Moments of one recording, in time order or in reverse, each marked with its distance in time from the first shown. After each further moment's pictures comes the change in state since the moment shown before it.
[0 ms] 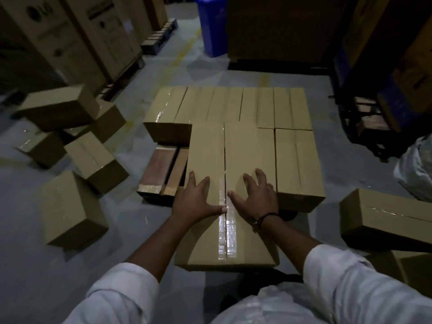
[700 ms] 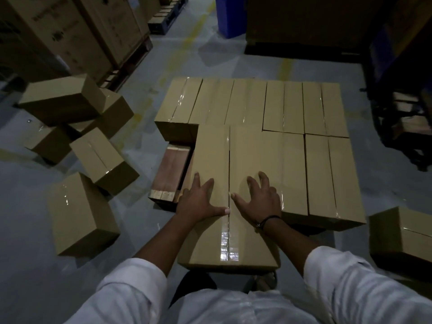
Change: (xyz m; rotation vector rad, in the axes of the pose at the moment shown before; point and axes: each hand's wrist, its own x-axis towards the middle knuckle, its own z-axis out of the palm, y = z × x) left_hand 0.180 -0.103 -0.049 -0.002 -0.150 -0.049; right_hand 0.162 -0.094 0.071 -0.013 -0.127 0.017
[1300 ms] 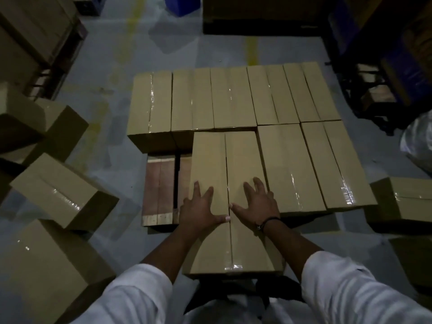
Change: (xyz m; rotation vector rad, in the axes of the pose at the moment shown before) left_hand 0.175 -0.124 -0.042 0.096 -0.212 0.164; right_hand 0.127 -0.110 0.089 -0.028 -0.189 0.255
